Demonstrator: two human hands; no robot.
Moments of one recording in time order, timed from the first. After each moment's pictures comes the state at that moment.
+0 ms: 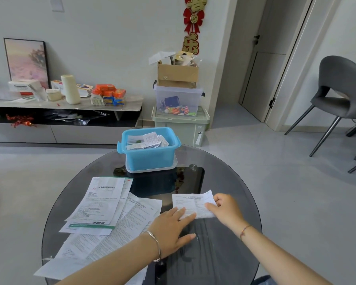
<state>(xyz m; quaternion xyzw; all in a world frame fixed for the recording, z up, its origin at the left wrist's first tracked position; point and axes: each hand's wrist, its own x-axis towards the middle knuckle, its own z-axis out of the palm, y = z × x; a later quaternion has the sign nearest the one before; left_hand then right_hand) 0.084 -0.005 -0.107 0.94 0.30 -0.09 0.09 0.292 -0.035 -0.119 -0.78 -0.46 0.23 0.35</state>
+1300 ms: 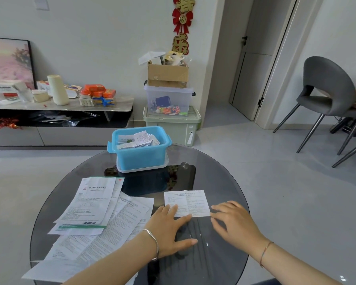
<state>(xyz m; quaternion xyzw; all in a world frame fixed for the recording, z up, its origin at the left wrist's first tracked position) 0.089 -0.019 -0.095 0.95 0.30 -0.11 0.07 0.308 -0.107 -0.118 -0.66 -0.72 -0.12 0.18</state>
